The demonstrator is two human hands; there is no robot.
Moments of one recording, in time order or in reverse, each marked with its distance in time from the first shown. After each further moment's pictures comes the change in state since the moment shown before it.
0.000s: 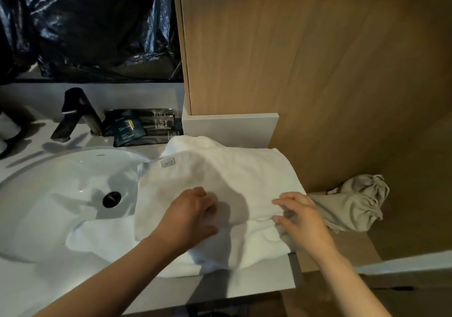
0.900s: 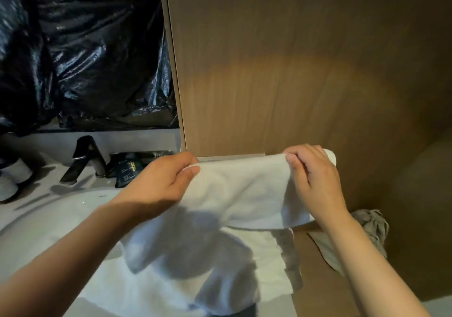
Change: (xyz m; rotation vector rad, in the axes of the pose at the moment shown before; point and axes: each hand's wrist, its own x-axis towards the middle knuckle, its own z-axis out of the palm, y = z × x) left_hand 0.031 0.028 -0.145 -0.196 0.288 0.077; right_hand 0.054 -0.117 -0.121 -0.098 0.521 -0.498
